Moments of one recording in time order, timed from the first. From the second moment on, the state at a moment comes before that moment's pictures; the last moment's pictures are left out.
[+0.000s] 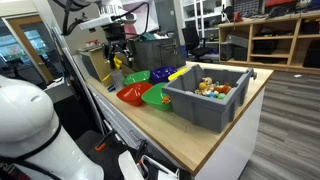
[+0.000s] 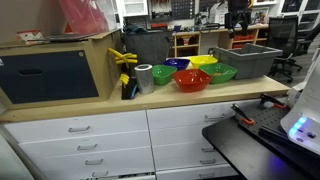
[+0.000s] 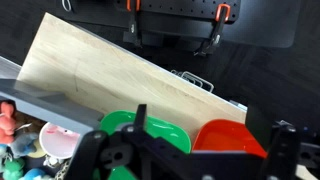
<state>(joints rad) 0.01 -0.47 -0.01 -2.50 -0.02 1.79 -0.11</state>
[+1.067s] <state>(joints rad) 0.01 -0.47 -0.01 -2.50 -0.02 1.79 -0.11</state>
